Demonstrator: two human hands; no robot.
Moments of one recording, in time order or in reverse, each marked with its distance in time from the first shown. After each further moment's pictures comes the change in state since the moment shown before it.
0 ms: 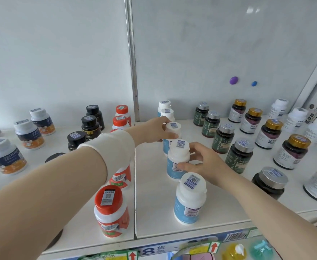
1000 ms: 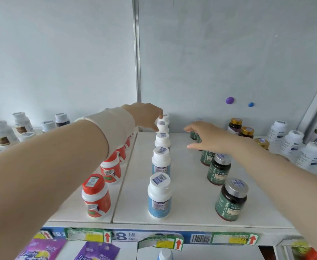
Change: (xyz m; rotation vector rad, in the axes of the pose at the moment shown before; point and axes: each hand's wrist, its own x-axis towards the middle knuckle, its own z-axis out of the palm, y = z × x) left_hand -0.038 0.072 -0.041 0.852 0.145 -0.062; right_hand 0.025 -0.054 -0.098 -0.857 -0.178 -0.252
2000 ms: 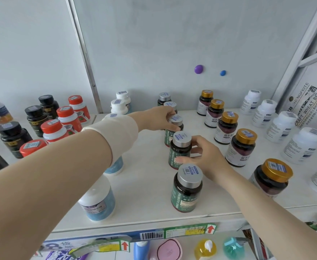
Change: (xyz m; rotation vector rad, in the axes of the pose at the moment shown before) left_hand 0.092 0.132 0.068 -0.579 -0.124 0.147; right_hand -0.072 0.090 0.079 0.791 0.252 0.316
